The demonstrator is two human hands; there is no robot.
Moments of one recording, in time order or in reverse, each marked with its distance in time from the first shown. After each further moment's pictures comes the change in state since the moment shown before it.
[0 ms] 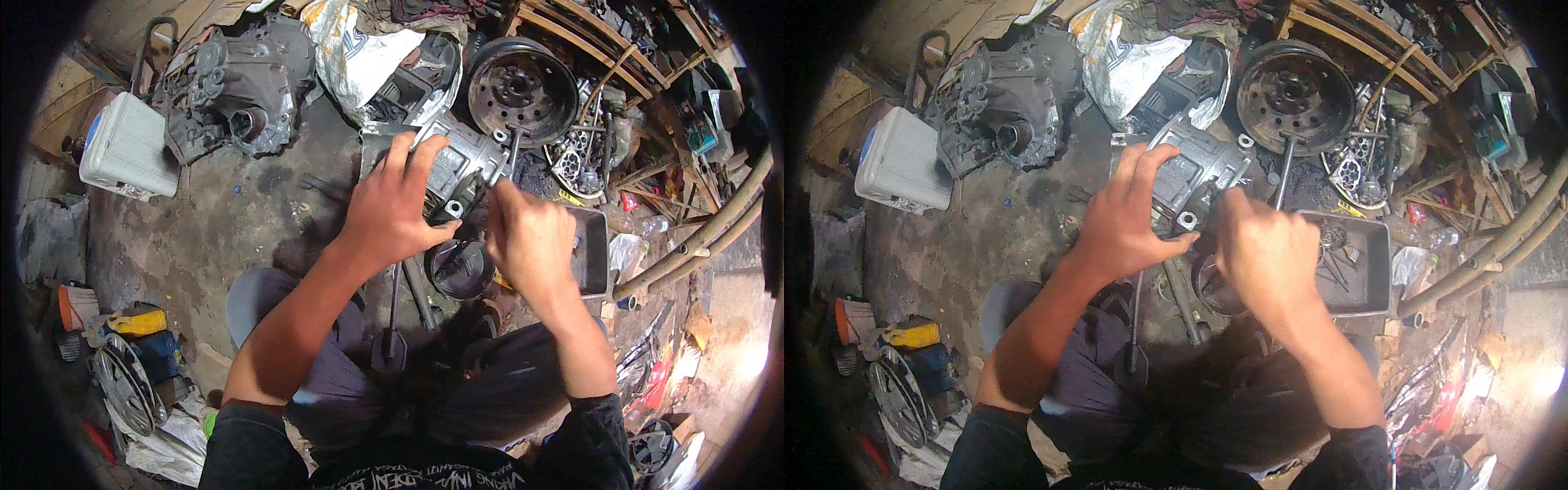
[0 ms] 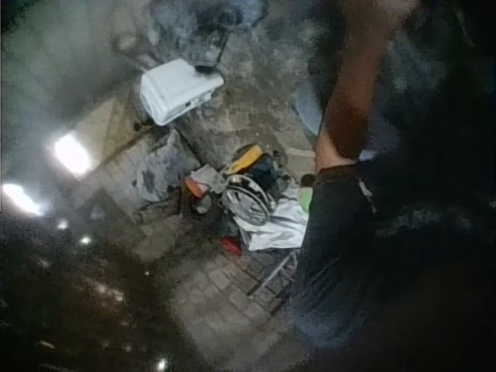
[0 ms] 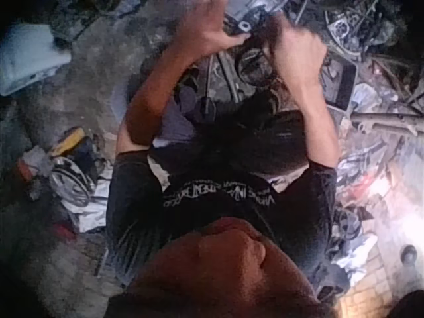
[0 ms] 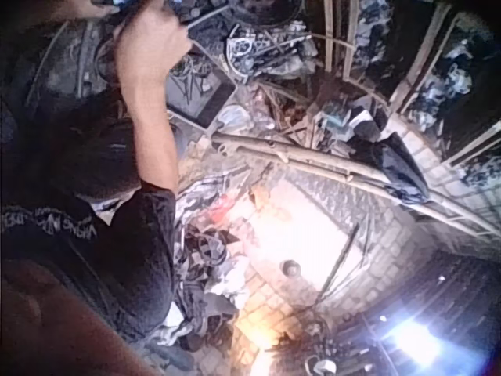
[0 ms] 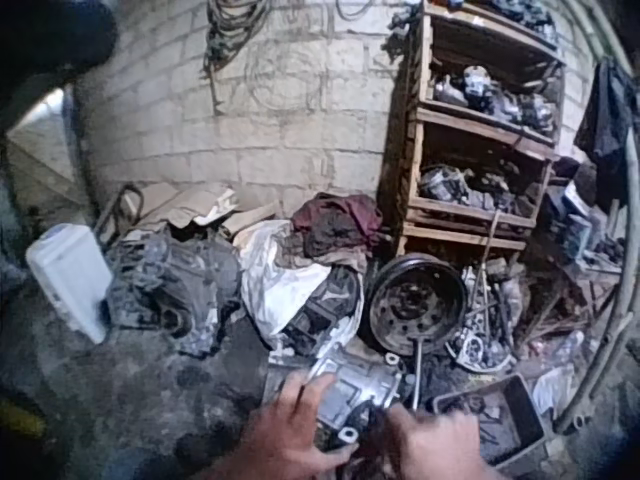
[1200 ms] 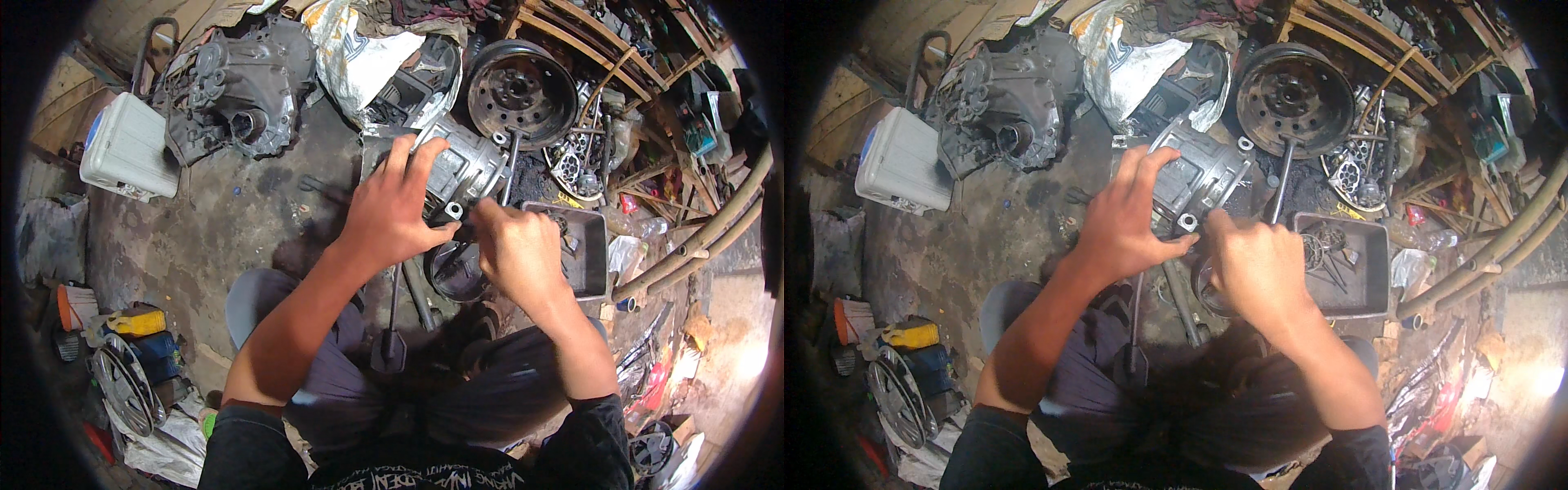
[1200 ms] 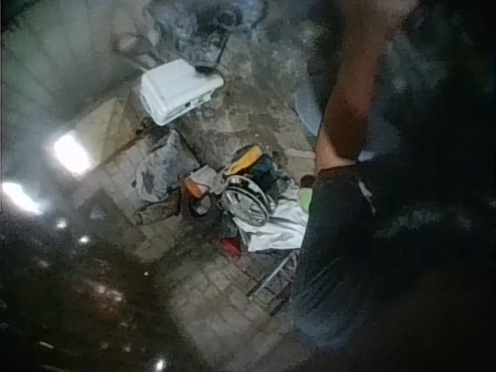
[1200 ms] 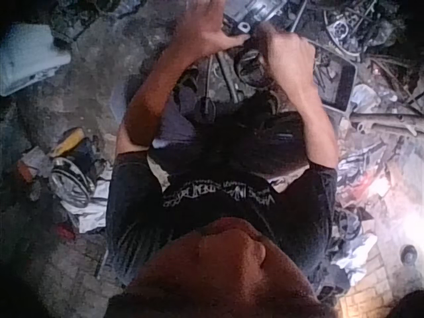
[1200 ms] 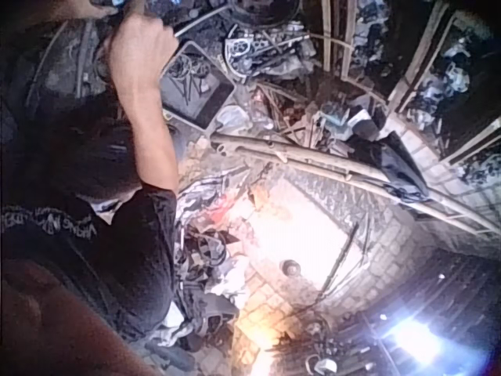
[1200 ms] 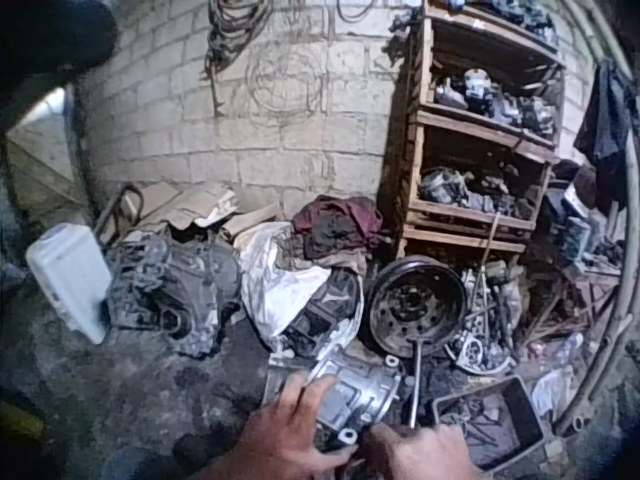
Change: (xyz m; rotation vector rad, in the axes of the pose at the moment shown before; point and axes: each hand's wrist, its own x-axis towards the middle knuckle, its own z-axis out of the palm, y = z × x) left_hand 0.001 0.003 -0.002 -0.016 -0.056 -0.047; right_hand -0.010 0.004 0.011 0.034 -0.057 -0.057
